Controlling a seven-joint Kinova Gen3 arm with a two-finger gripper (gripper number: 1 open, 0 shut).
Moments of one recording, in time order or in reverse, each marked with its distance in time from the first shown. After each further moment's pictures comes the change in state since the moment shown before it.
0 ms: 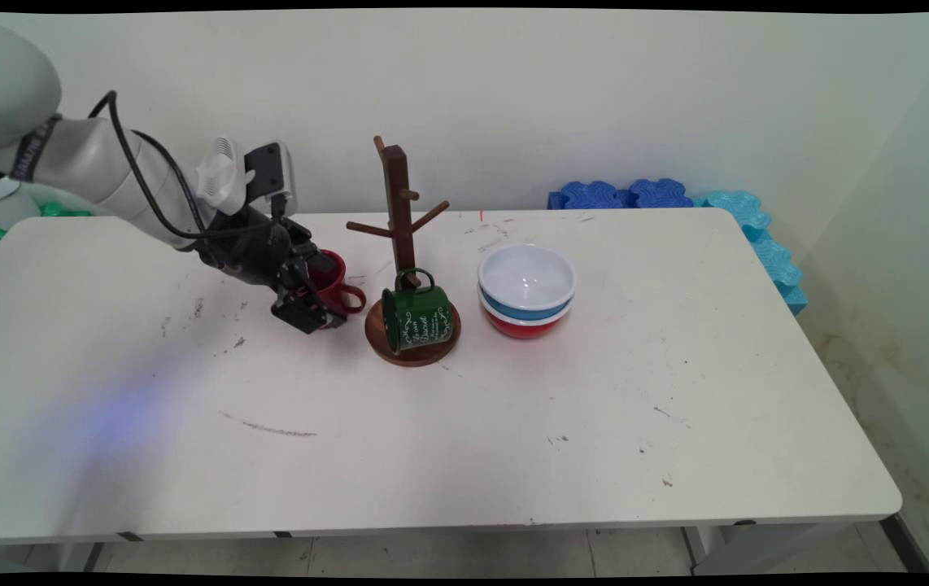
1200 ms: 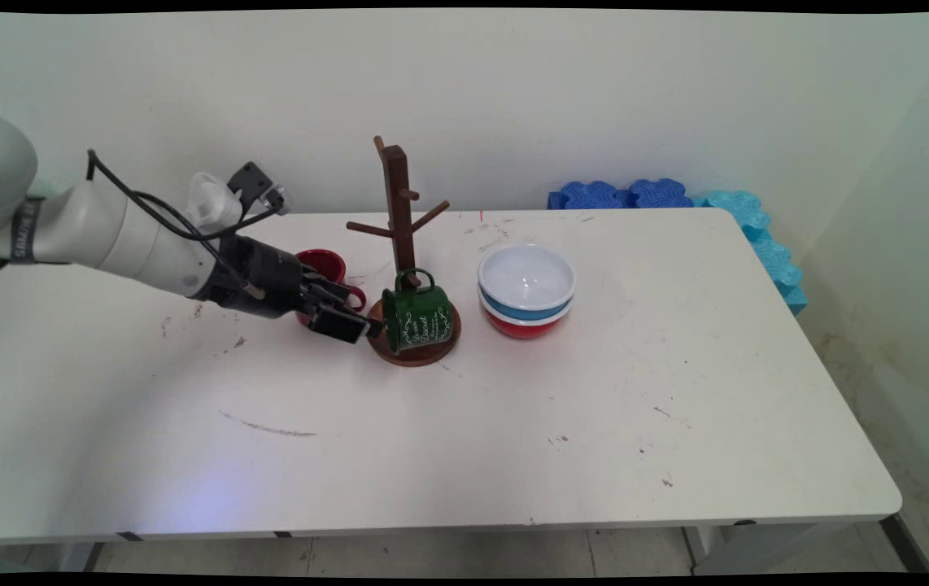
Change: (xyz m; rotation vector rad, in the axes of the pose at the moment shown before) arm -0.023 0.043 0.018 -0.035 0.184 -0.461
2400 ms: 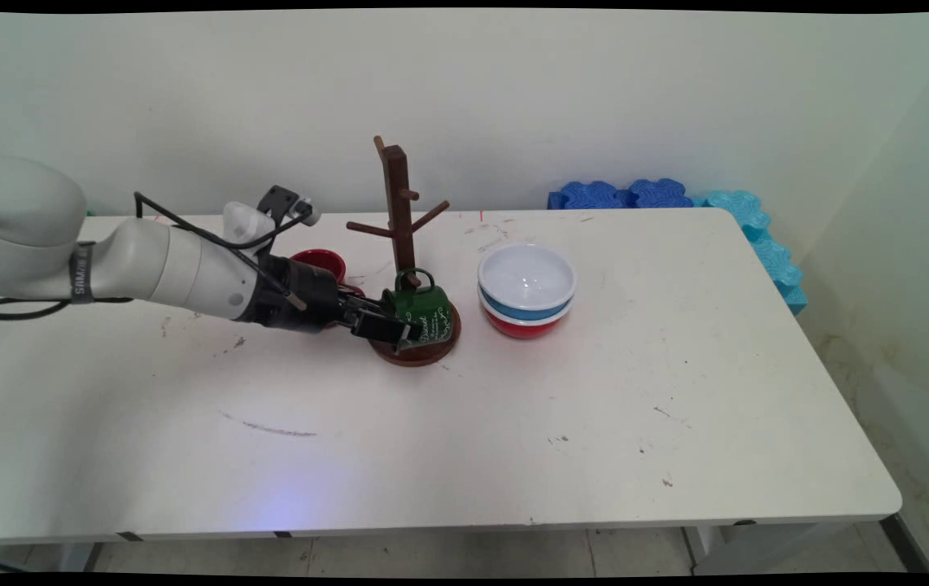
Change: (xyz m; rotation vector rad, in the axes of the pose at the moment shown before) arm -0.009 0.012 0.040 -0.058 0.083 -0.162
